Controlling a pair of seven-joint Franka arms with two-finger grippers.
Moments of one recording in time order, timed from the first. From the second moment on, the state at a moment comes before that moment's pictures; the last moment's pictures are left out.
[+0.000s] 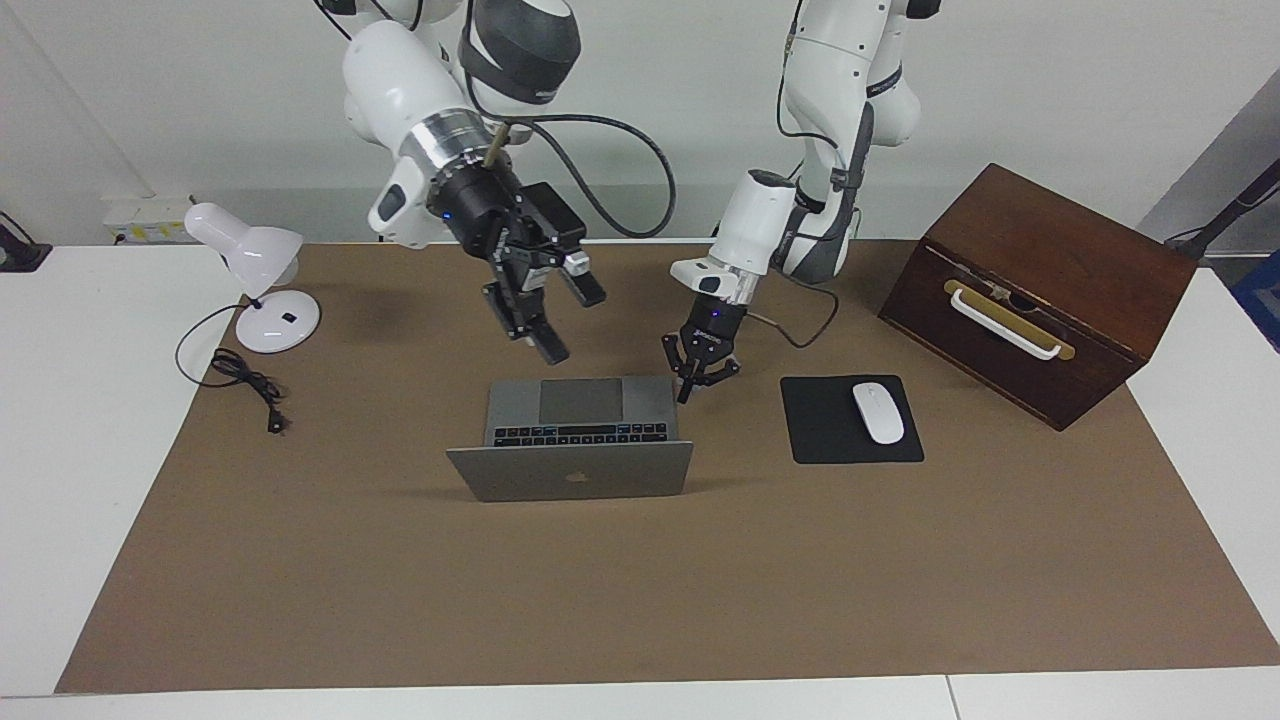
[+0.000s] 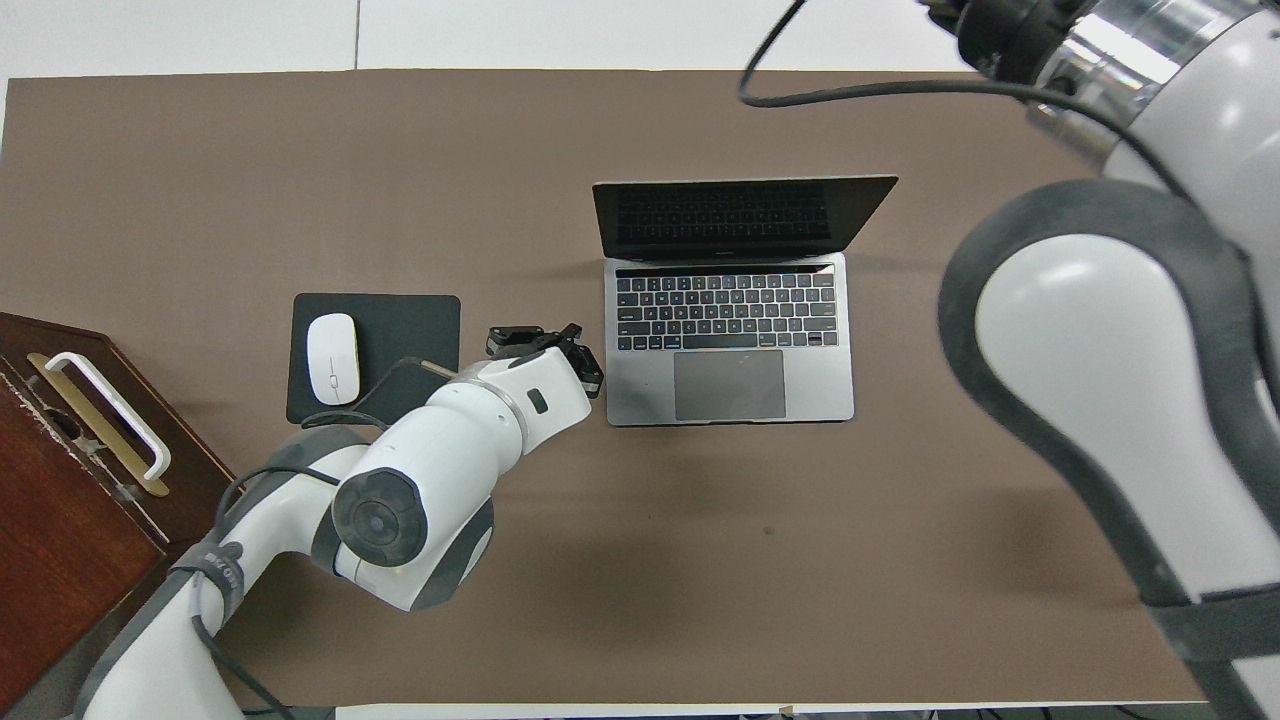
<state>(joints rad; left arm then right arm) -0.59 0.07 -0.01 -2.30 0.00 2.96 -0.12 0.25 0.20 0.03 -1.51 0.76 2.77 0.17</state>
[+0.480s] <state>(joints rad) -0.48 0.00 0.00 -2.08 0.00 2.46 -0.12 0.14 0.20 0.03 -1.43 0.48 2.42 0.09</state>
